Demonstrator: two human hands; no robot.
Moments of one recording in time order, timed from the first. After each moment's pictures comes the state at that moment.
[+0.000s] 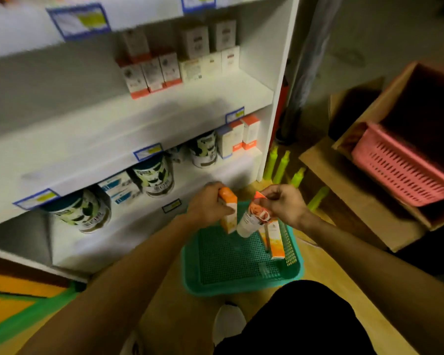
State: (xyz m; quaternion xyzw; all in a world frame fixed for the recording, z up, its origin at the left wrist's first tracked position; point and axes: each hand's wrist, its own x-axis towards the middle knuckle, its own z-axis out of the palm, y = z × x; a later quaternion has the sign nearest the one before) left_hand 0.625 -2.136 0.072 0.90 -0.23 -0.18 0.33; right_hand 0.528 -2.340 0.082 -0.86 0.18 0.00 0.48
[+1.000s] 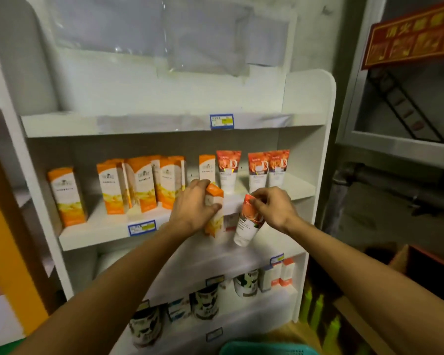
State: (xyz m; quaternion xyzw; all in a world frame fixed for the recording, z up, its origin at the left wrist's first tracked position) left_hand 0.669 -1.994 0.446 0.91 -0.20 0.24 0.26; right_hand 0.627 -2.213 0.446 -0.93 -0.01 -0.22 0.31
